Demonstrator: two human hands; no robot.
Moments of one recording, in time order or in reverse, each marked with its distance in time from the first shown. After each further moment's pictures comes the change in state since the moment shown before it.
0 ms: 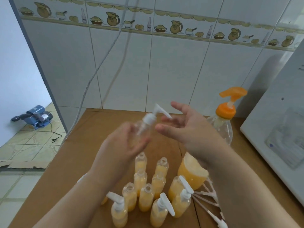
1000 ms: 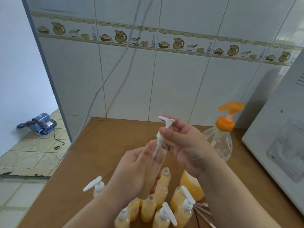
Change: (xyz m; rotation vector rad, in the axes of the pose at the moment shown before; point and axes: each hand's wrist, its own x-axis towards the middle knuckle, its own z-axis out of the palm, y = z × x) left_hand -0.019 0.043 -0.009 -0.791 -0.332 -0.384; right_hand 0.006 0.002 0.012 0.604 -0.160 0.035
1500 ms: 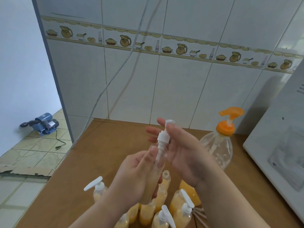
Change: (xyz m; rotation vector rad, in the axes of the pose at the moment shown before) left_hand -0.007 -0.003 0.000 -0.055 0.003 0.041; right_hand -0.009 0.001 0.006 0.121 -0.107 0.061
